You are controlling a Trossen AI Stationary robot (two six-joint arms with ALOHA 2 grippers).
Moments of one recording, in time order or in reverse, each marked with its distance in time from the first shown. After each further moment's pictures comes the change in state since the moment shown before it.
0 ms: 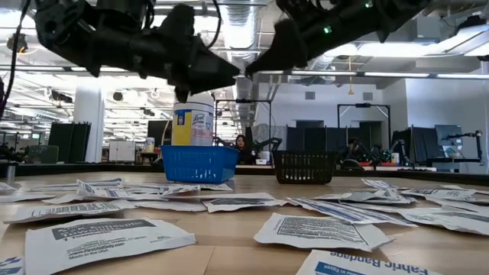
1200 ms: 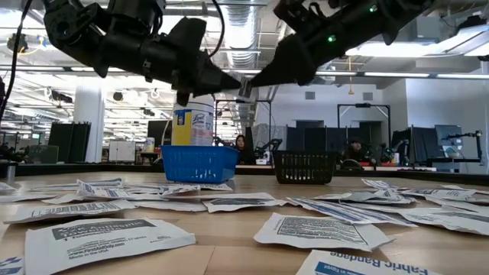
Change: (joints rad) left arm 0.056 -0.004 0.023 -0.091 -0.020 -0.021; right arm 0.049 0.033 0.004 -0.073 0.047 -0.020
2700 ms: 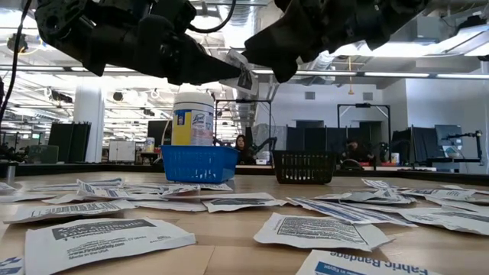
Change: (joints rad) left arm -0.069 0.000 -0.001 -0.009 0.235 0.444; right arm -0.050 -0.017 0.001 0.054 -0.670 0.291
